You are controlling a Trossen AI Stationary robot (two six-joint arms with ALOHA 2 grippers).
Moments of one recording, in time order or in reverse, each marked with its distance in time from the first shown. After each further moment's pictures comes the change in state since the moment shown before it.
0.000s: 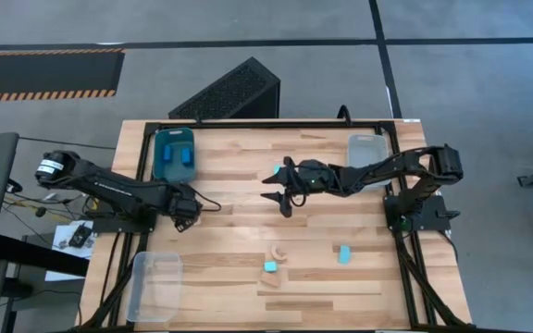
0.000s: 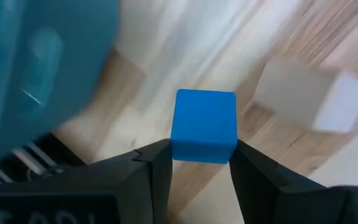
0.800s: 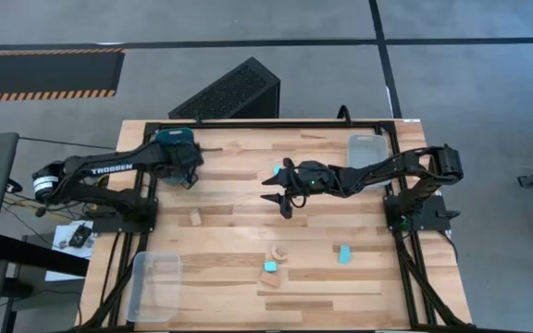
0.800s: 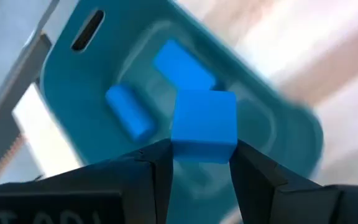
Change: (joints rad) left arm 0.616 -0.028 0.139 0.074 -0.201 0.433; right arm 0.007 0.000 0.000 -0.003 -0.004 -0.002
